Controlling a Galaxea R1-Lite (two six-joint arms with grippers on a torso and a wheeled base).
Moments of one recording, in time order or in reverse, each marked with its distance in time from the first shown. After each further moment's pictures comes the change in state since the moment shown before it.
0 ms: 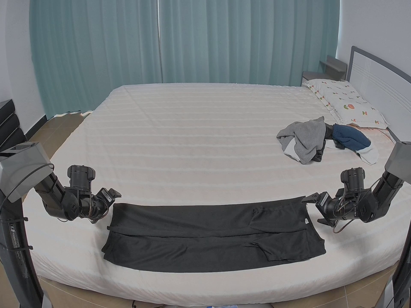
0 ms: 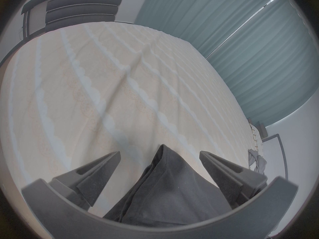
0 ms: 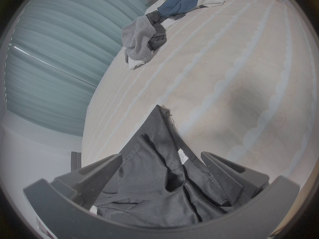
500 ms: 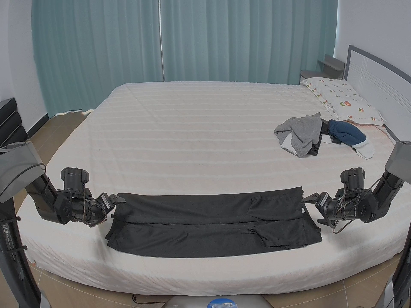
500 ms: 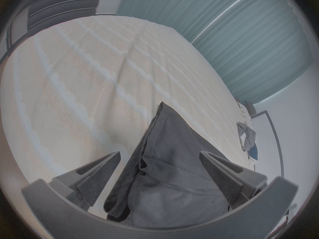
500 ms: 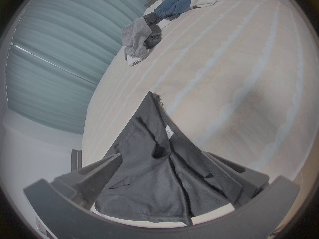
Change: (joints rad) left arm 0.028 -0.059 0.084 -0.007 -0.208 0.183; right arm 0.003 -0.004 0.005 0.000 0.006 0.000
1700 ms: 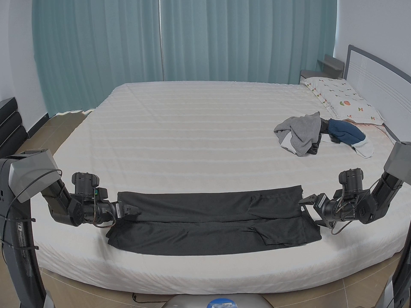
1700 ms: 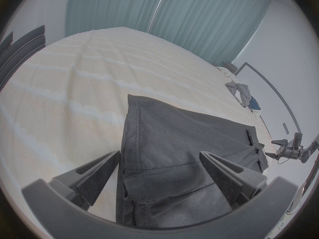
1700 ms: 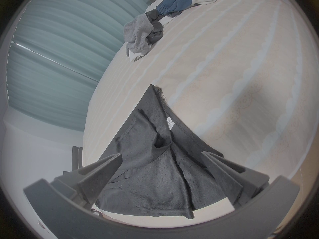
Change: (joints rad) left arm -0.036 0.156 -0.090 -0.076 -0.060 0.411; right arm 0.020 -0.002 0.005 0.001 0.008 0.000
